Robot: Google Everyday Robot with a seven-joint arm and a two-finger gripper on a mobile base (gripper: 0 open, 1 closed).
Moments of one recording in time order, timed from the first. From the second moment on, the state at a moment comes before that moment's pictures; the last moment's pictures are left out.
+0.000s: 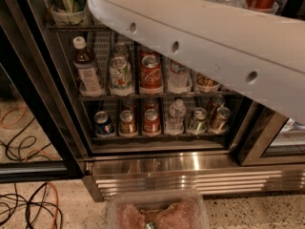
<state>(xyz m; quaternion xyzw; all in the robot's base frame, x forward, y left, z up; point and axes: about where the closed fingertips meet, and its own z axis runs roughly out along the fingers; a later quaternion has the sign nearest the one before) 0.670 0.077 1.076 -0.09 0.80 0.07 0.59</state>
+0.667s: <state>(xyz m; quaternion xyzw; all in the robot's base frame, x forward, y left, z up) 0.668 0.077 1.079 -0.09 0.80 0.08 0.59</state>
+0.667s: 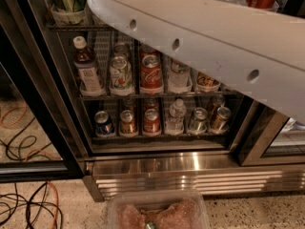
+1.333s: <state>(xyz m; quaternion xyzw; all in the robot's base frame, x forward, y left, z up) 0.665 0.077 1.084 -0.09 0.80 0.09 0.59</state>
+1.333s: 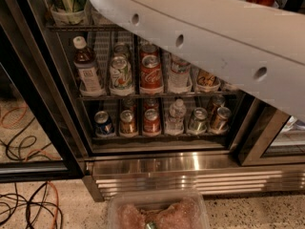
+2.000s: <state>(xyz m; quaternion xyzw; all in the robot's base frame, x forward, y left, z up) 0.652 0.069 1.108 -0.10 0.79 0.11 0.60</state>
